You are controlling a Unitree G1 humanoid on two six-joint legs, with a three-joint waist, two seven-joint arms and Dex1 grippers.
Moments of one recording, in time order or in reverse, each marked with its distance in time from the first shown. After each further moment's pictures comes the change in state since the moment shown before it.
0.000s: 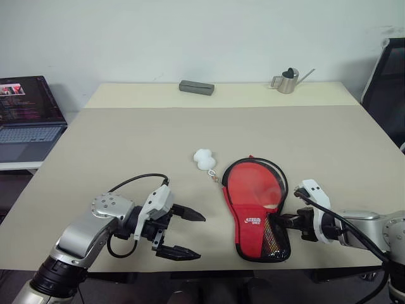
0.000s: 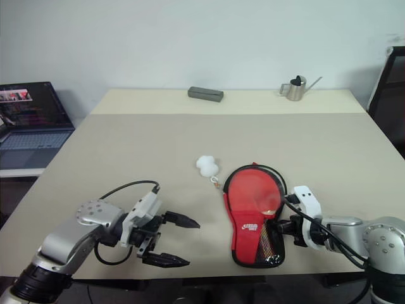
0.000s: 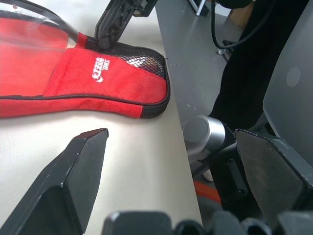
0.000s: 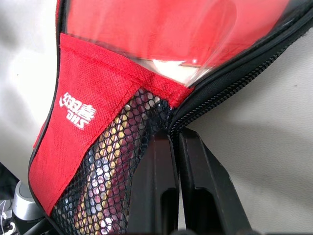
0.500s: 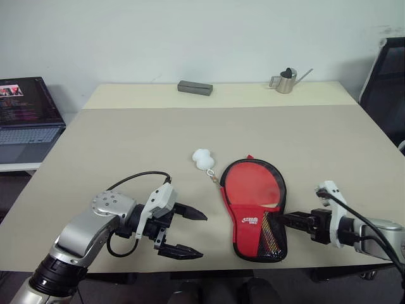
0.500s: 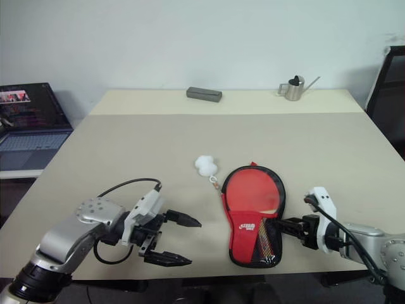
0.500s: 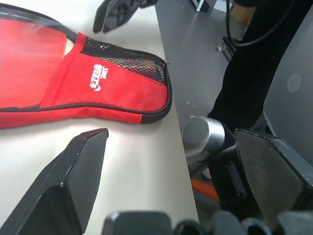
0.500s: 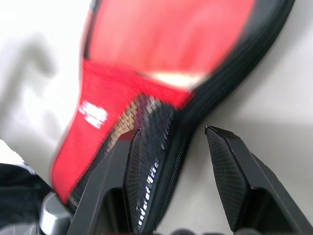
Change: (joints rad) left arm -0.015 0.006 0.000 -0.046 -0.009 0.058 0.025; right arm 0.210 -0.157 -0.093 -0.037 -0.087 -0.294 0.393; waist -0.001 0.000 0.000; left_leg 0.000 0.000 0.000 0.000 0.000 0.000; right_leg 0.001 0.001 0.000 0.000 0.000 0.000
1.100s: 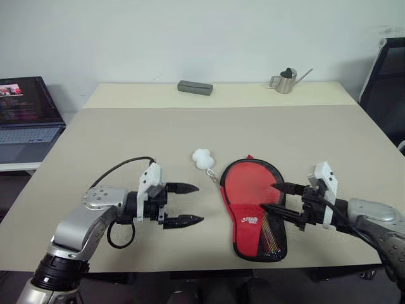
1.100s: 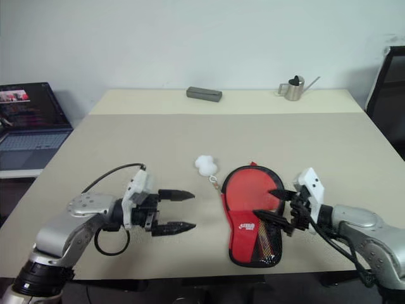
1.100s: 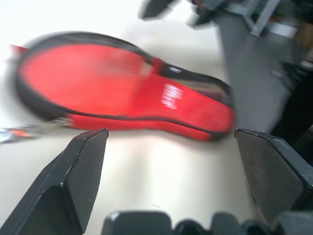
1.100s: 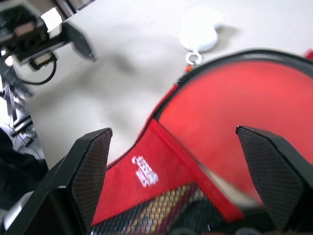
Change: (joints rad) left arm -0.028 -0.087 0.133 0.076 -0.011 -0.001 0.226; right arm -0.104 0.003 0.255 -0.061 -0.357 -0.478 0.381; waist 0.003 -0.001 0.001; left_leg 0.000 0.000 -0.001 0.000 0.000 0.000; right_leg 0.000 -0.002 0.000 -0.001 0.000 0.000
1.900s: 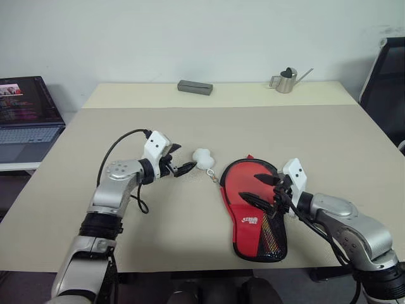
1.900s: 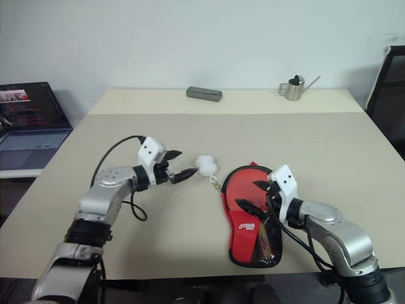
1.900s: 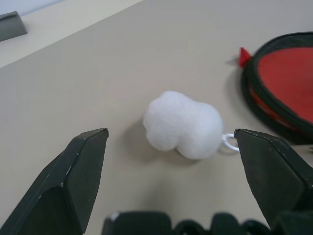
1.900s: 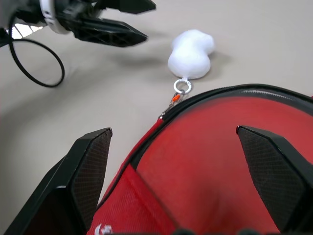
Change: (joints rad) left arm -0.376 -0.229 -0.039 0.624 0.361 -0.265 0.362; right arm -0.110 0.222 0.176 0.108 -0.266 -0.082 -0.113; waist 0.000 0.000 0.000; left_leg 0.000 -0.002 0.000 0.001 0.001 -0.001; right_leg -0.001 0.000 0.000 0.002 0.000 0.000
